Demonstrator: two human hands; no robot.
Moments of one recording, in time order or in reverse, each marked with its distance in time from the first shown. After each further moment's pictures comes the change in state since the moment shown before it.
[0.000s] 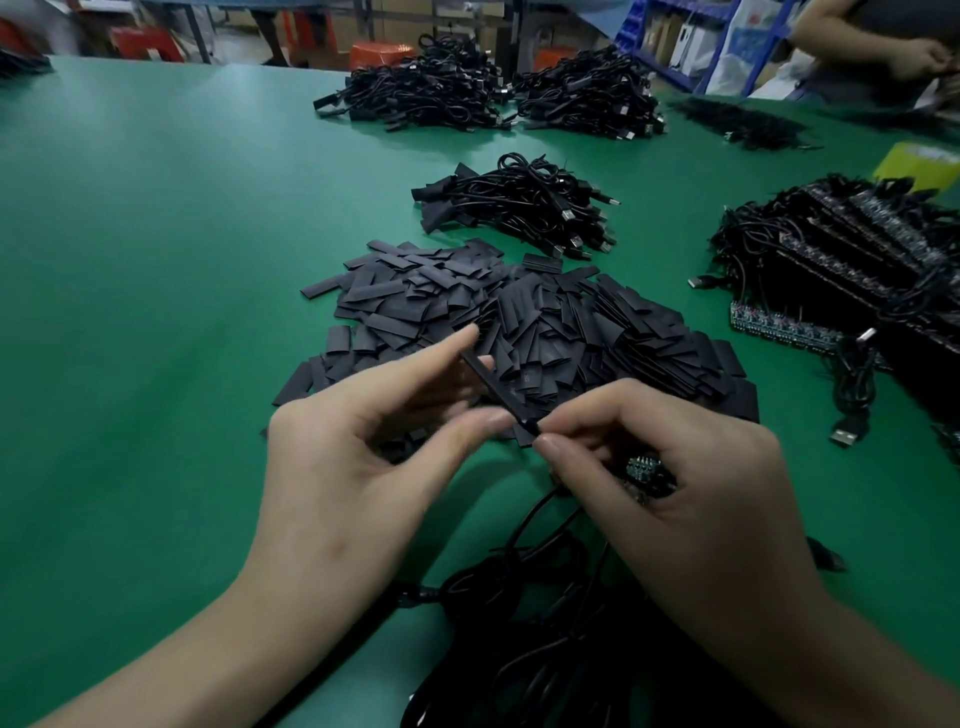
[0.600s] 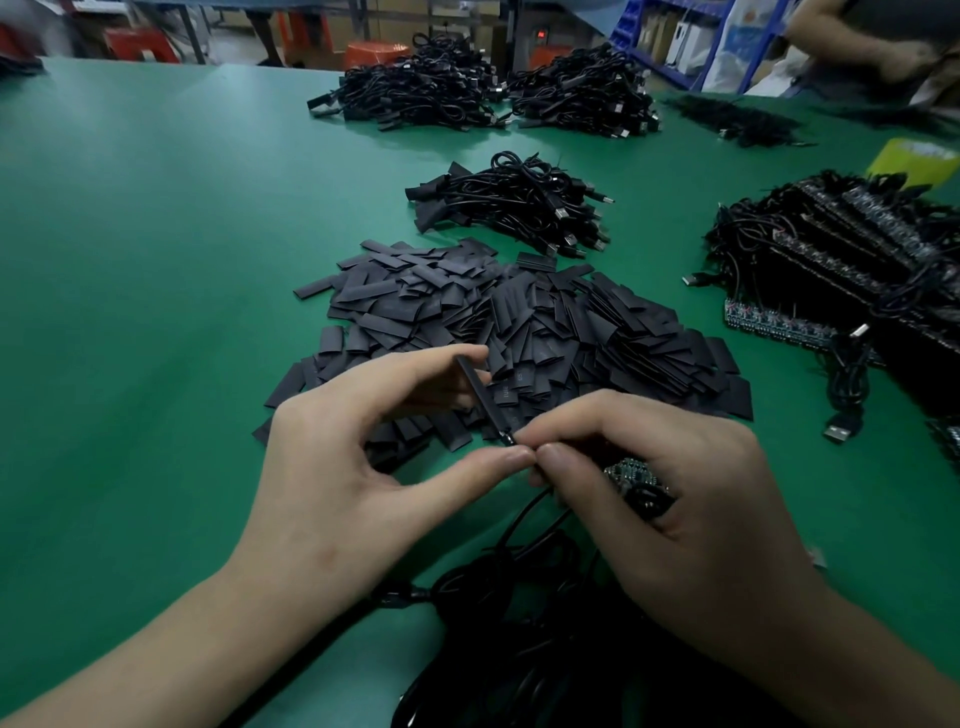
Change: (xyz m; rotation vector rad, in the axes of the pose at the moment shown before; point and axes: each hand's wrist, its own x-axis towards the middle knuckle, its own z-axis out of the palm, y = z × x) left_hand 0.004 0.002 -0.008 0.171 -0.136 0.118; right_hand 0.000 0.004 -0.005 0.117 -0.105 -0.049
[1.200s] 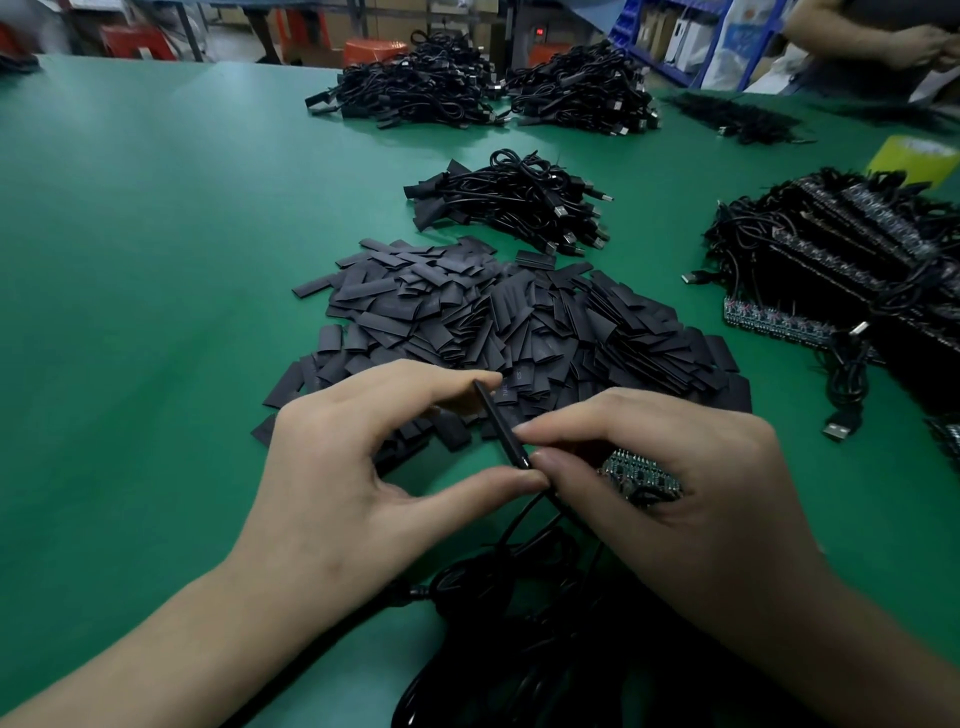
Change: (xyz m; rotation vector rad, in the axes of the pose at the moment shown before) left_hand 0.001 0.006 -0.003 0.161 -0.045 0.096; right_hand 0.003 0.004 -0.004 -0.063 0.025 -0.051
